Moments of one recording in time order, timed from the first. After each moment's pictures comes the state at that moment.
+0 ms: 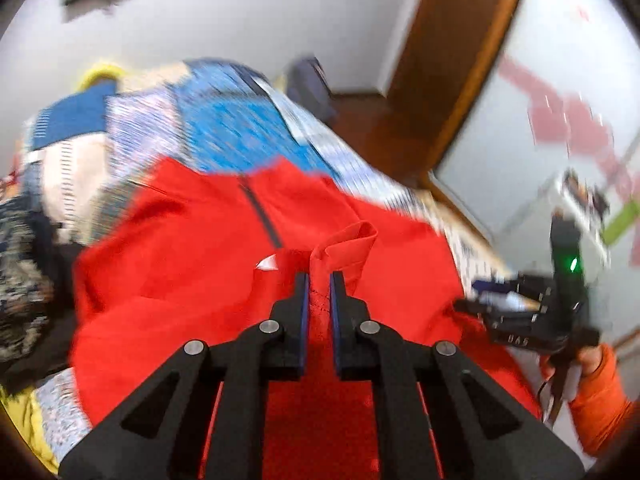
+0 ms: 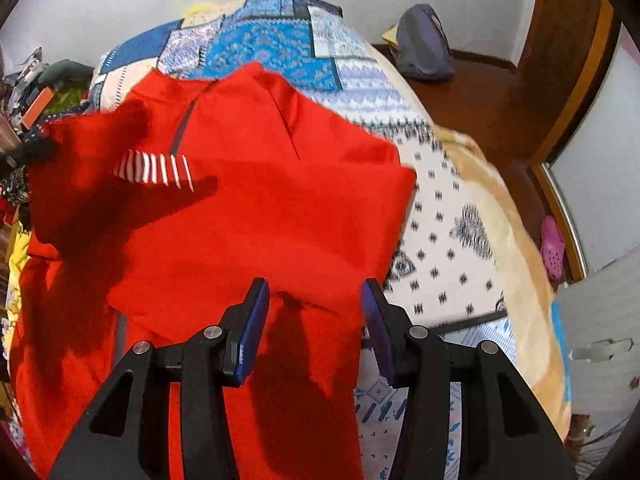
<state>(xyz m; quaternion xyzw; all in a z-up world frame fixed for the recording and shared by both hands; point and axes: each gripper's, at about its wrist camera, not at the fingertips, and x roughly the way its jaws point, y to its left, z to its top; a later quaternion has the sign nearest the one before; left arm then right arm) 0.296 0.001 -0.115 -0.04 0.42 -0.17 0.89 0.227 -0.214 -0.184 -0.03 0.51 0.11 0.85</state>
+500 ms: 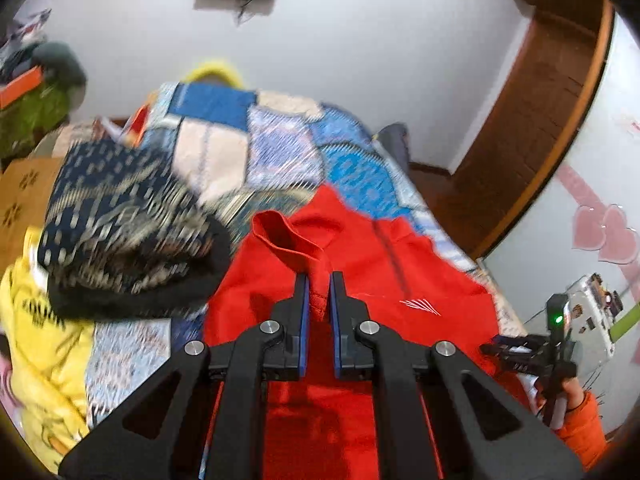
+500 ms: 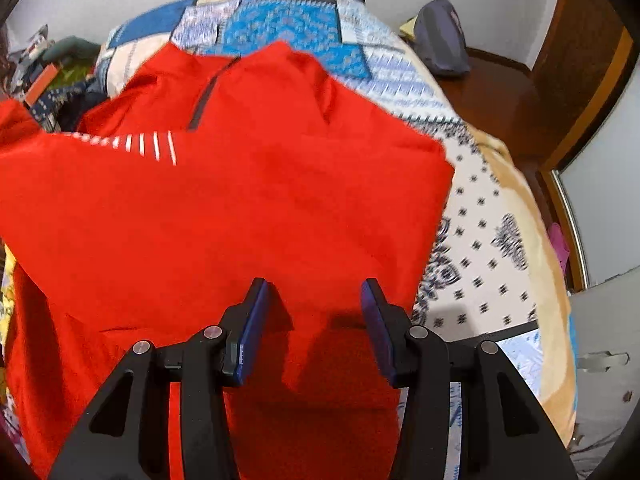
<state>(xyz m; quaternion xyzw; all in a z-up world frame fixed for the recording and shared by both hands) 0.233 0.150 -0.104 -0.14 0.38 -0.04 0.91 0.231 -0.183 -0.212 -0.06 0.55 0.12 0.82</state>
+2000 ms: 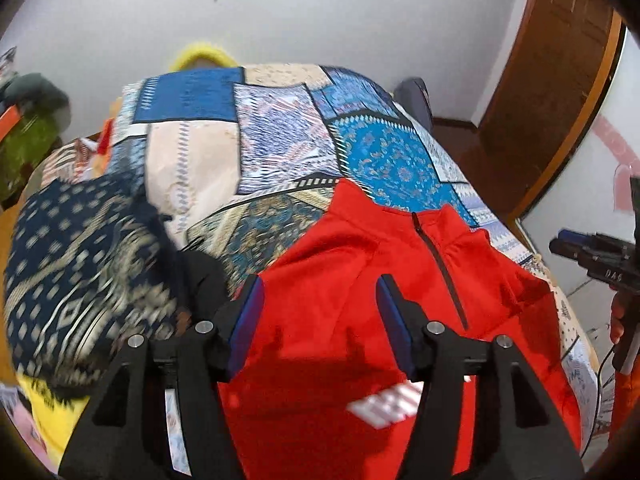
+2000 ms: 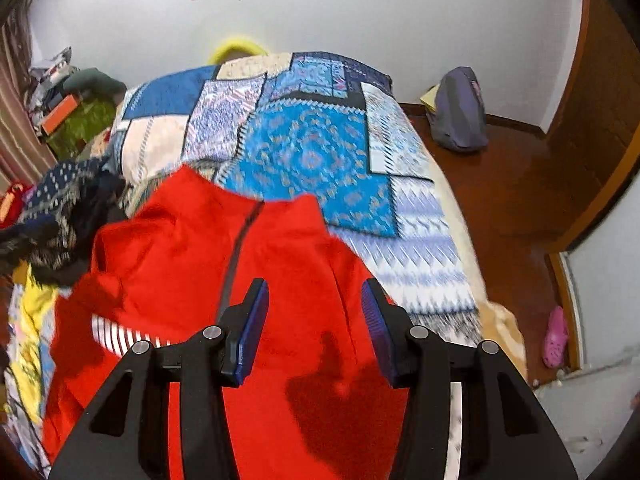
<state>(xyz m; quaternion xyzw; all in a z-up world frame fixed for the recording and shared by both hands) 0.376 0.126 -0.140 -0.05 0.44 -0.03 0.90 0.358 -0.131 -0.130 -0.04 0.46 0.17 0.87</state>
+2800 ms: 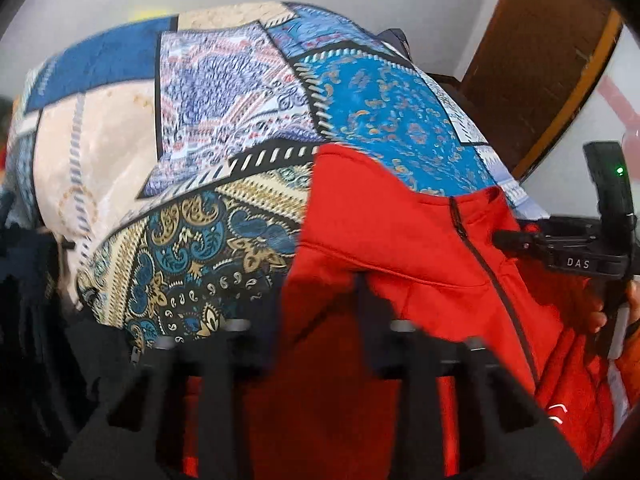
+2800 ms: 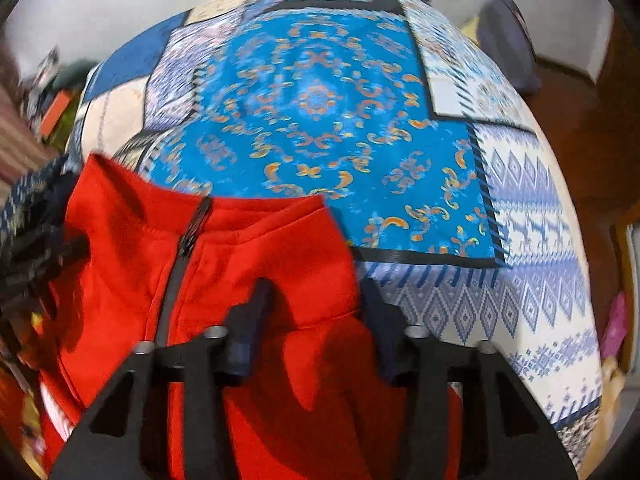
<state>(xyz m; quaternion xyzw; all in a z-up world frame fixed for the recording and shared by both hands) 0.487 0.105 -0.249 -0.02 0.49 -0.08 0.87 0.451 -0.097 -0.249 -0.05 0.54 0.20 0.82</state>
